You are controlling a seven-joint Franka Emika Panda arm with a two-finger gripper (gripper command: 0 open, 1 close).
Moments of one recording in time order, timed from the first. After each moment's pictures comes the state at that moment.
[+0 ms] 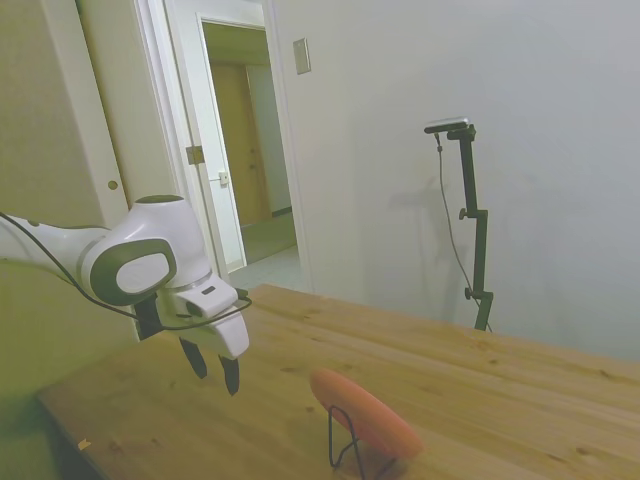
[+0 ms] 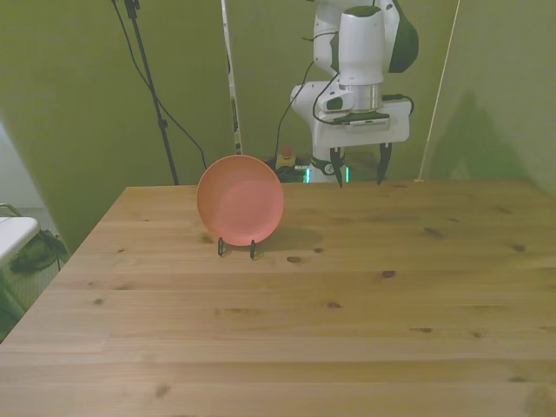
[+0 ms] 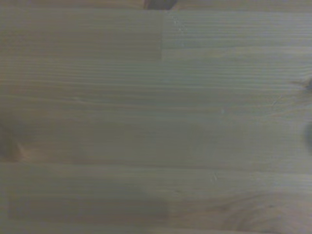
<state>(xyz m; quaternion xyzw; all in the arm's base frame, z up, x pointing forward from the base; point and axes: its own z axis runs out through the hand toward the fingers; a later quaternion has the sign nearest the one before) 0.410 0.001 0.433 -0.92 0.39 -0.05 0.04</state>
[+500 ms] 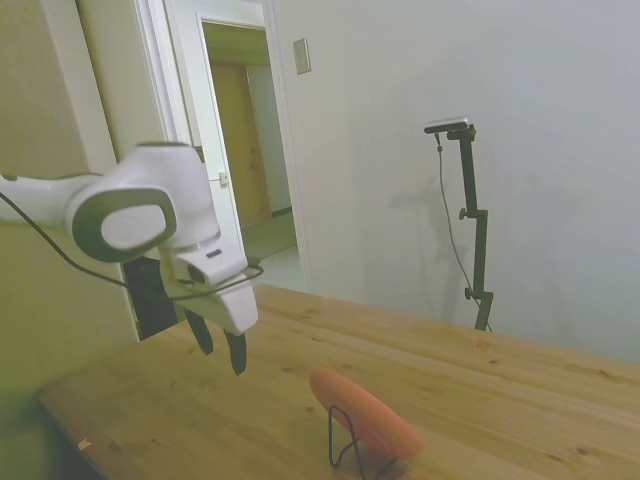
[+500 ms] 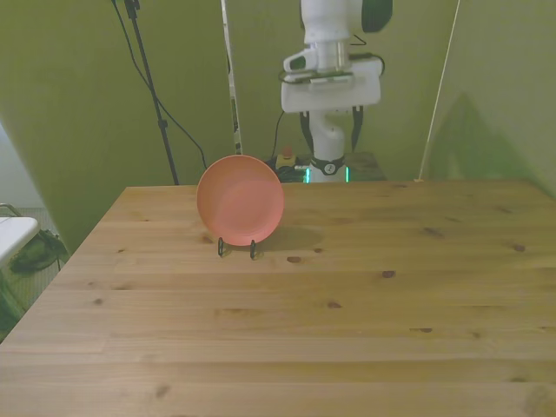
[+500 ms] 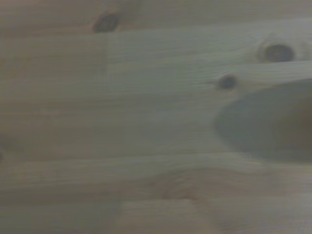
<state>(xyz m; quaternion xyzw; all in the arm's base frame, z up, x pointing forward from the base) 0.385 -0.089 0.538 -0.89 0.44 -0.06 0.05</state>
